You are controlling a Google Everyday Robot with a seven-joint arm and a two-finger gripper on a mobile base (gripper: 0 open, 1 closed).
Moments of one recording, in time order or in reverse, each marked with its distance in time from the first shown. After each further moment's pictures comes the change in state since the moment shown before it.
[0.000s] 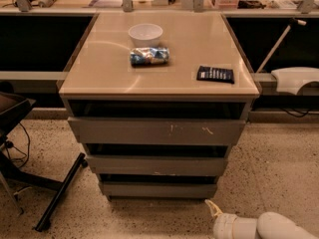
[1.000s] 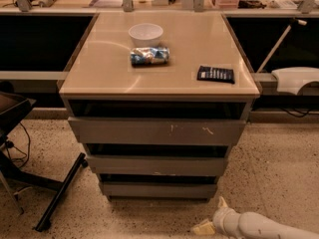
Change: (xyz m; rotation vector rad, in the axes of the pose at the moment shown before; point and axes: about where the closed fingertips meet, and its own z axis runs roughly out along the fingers) arm 0.123 -0.122 0.078 0.324 0.127 0.235
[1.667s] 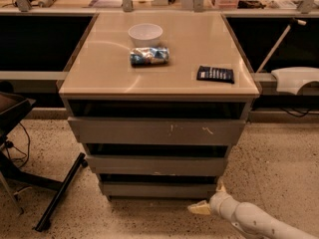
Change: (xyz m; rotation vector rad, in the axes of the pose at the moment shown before) arm -0.052 -0.057 0.030 0.119 -0.166 0.002
